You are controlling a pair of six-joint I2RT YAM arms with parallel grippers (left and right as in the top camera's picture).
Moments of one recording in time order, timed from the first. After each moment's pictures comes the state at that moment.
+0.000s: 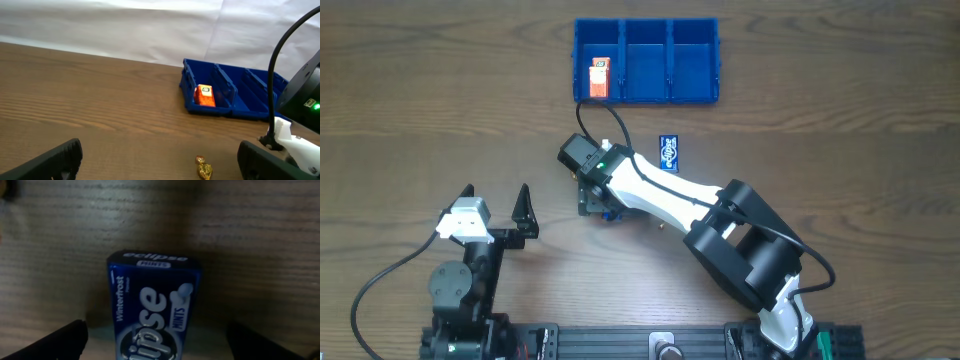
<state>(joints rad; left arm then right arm) -0.05 0.01 0.02 -0.11 0.04 -0.17 0.87 2.05 1.40 -0.79 0.04 0.86</state>
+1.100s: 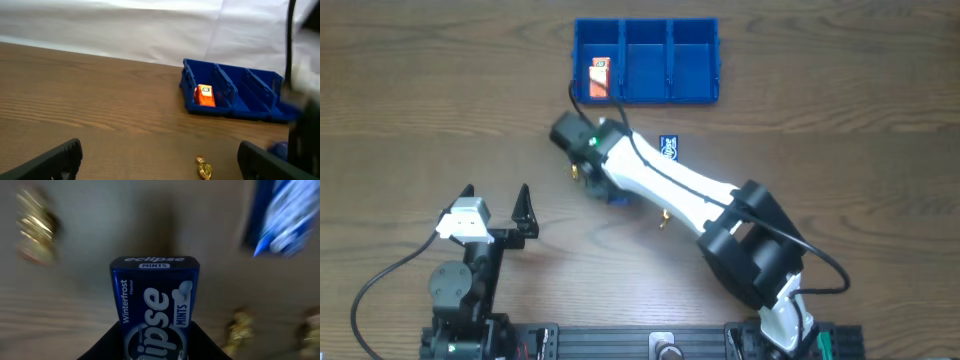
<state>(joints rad) -0.05 0.01 0.02 -0.11 0.04 -0.17 0.83 2.05 1.71 -1.12 0.16 0.77</state>
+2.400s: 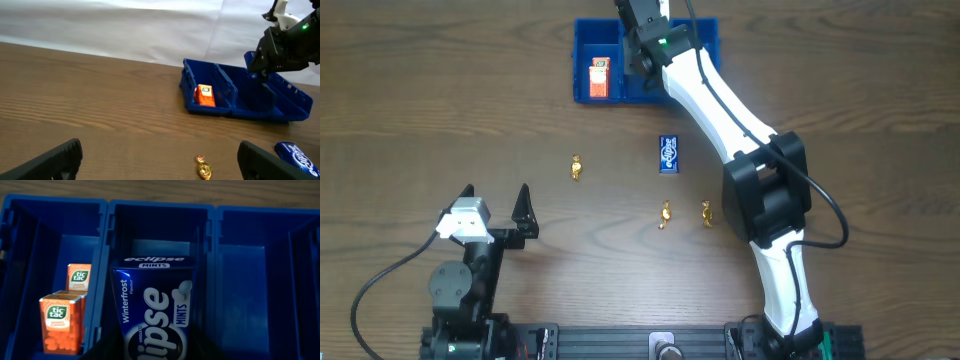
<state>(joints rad) -0.05 0.01 0.02 -0.11 0.04 -0.17 0.48 2.27 2.04 -0.73 0.24 0.37</state>
